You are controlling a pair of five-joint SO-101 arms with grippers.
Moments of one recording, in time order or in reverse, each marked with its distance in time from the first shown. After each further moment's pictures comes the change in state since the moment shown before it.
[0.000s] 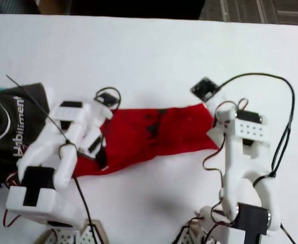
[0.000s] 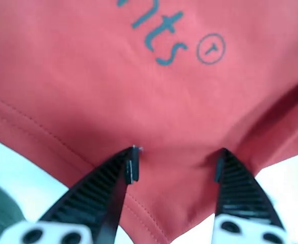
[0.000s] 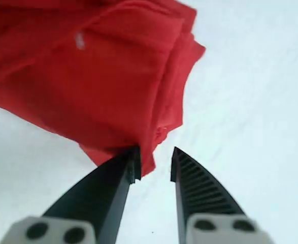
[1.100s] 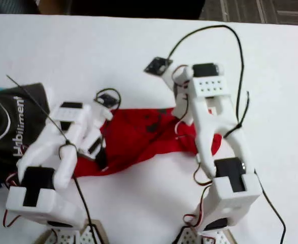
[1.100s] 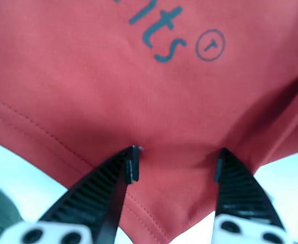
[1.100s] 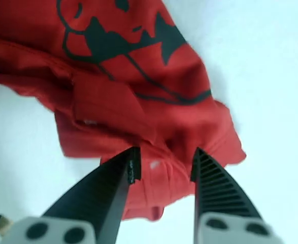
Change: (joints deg) left arm 0.0 0.0 0.8 -0.5 0.0; right arm -19.6 25.5 -43.3 33.3 -5.1
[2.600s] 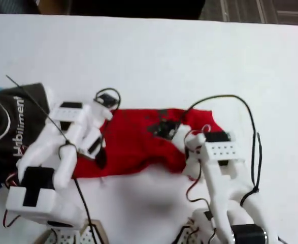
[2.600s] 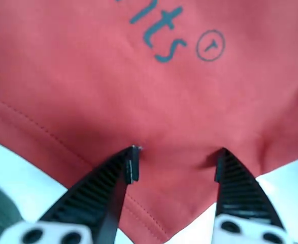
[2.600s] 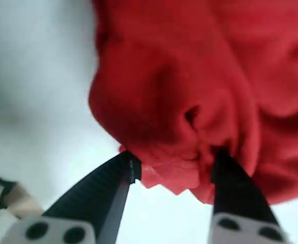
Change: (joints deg) left arm -0.1 0.0 0.0 0.0 0.0; right arm 4.0 -36.8 62.1 -24.4 9.1
